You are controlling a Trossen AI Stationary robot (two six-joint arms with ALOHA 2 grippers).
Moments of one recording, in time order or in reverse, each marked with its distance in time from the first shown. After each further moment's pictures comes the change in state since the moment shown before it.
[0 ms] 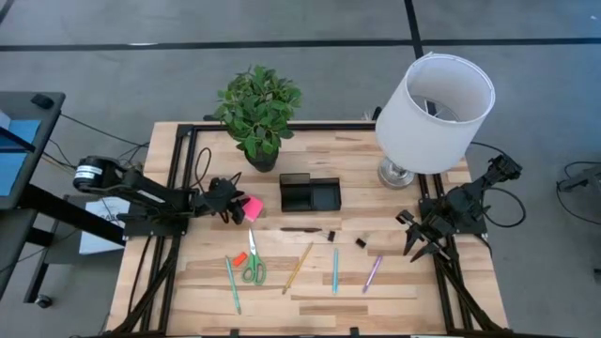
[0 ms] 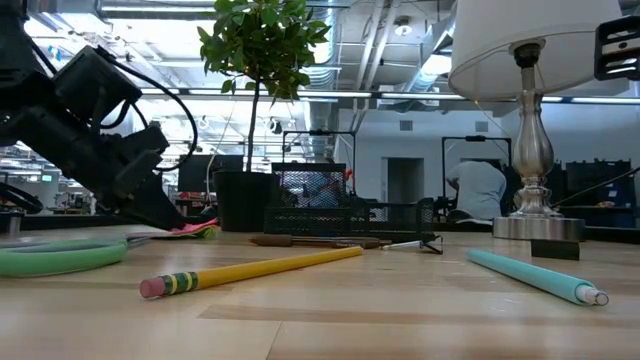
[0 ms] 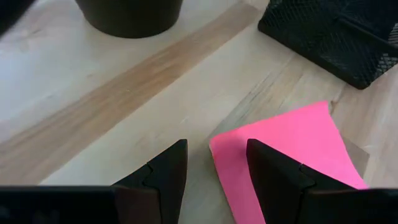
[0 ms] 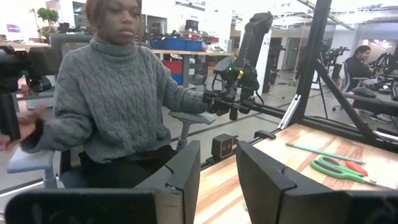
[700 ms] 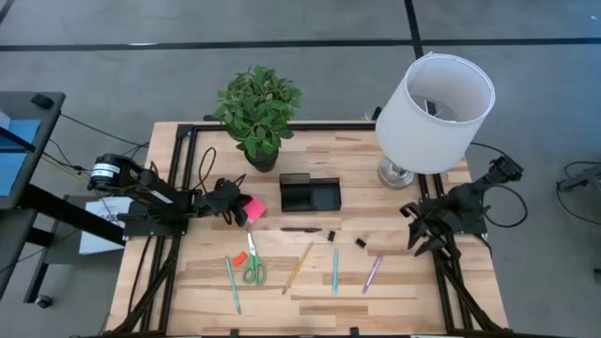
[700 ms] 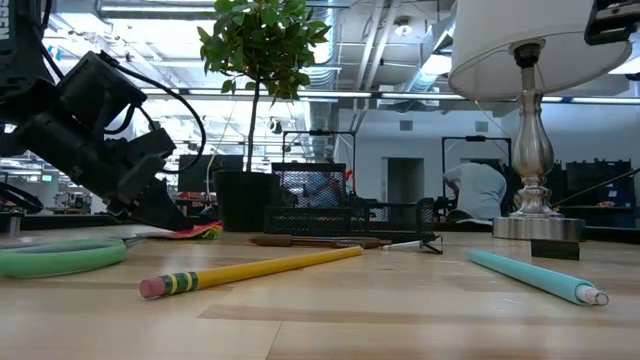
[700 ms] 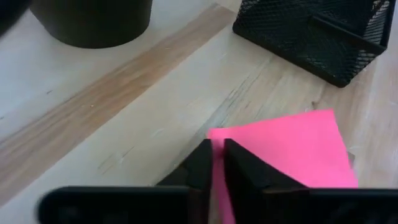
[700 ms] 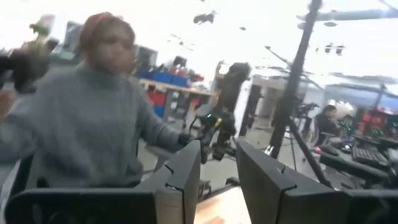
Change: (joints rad) left arm 0.000 0.154 0.003 0.161 0.044 0.052; right arm -0.033 0.000 -0.001 0.194 0.029 -0.060
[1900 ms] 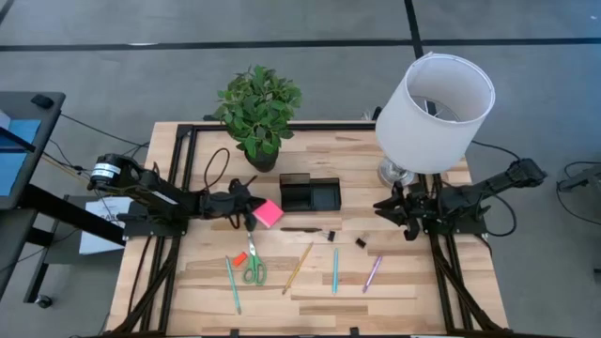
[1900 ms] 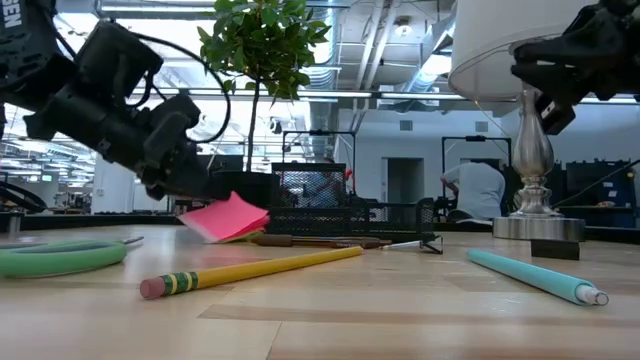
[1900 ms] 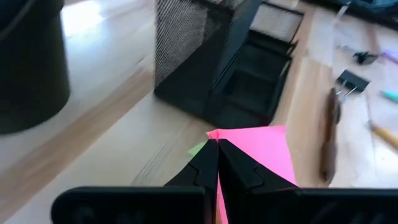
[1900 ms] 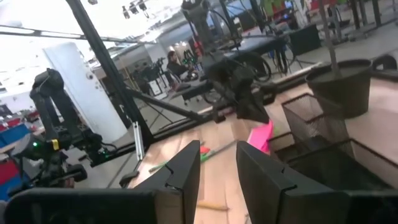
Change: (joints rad) left arm -0.081 0.001 0.138 0.065 -0.003 0.095; right arm -0.176 0.247 0.000 0.052 0.551 0.557
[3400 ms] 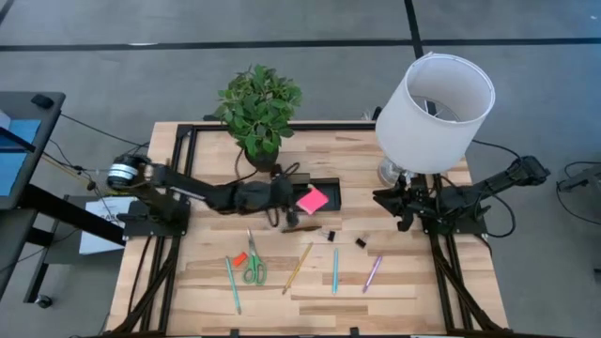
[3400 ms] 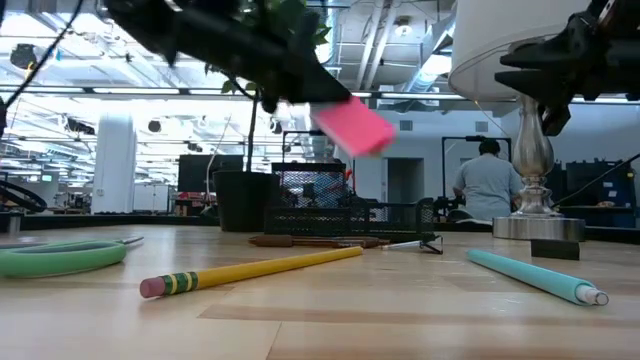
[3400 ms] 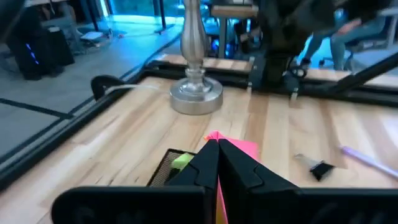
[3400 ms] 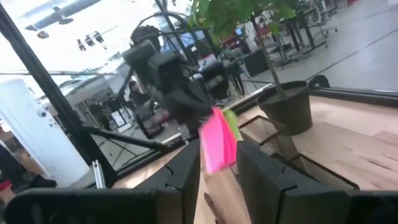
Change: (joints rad) left arm -0.001 0.180 0.638 -0.244 0.008 0.316; right arm 0.000 0.068 0.000 0.120 0.221 0.010
